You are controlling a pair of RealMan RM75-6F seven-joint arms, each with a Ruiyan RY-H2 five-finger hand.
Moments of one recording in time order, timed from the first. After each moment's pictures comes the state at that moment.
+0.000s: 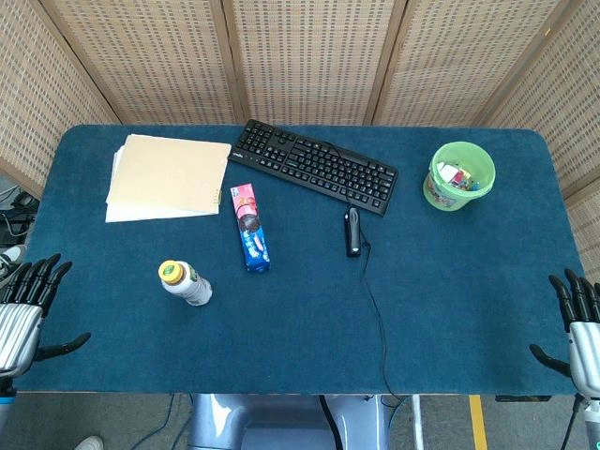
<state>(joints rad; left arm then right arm) -0.10 -1.05 0.02 -1.78 1.58 1.53 0.10 -0.01 -1.03 0.07 -1.72 -1.49 1.57 -0.10</state>
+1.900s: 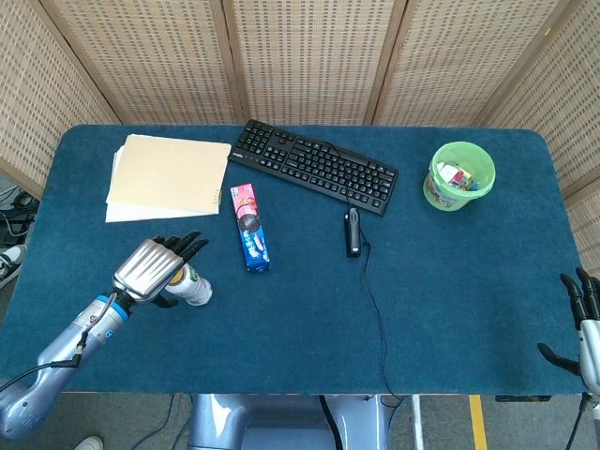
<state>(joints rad) -0.70 -1.01 -0.12 -1.96 1.11 0.86 0.62 -0.01 -1.01 0.09 -1.74 -1.44 1.55 -0.08</state>
